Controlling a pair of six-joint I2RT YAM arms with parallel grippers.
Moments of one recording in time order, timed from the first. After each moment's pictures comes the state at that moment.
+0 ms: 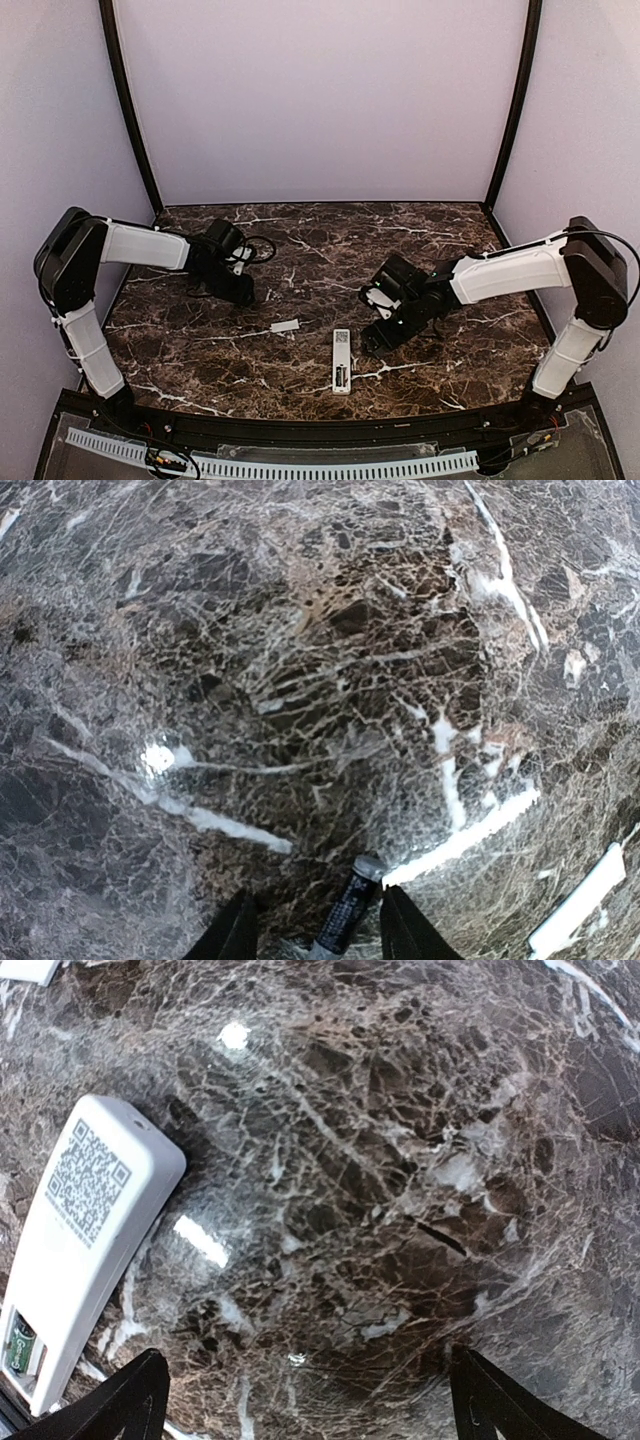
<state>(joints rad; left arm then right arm) -0.50 1.80 1.05 -0.39 0.05 -0.16 0.91 1.68 0.95 -0.48 -0.03 0.27</state>
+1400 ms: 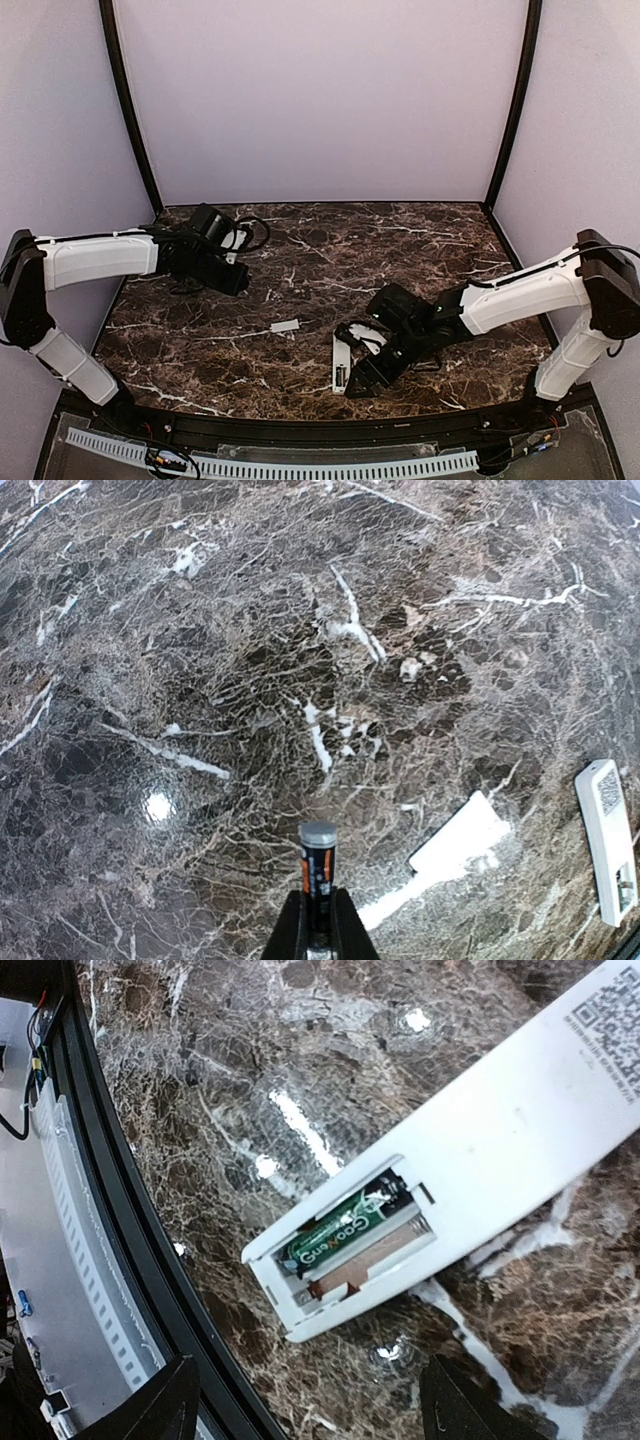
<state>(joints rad) -0.61 1.52 1.01 -0.48 -0.01 -0.21 1.09 1.58 0.80 -0.31 -0.41 0.36</state>
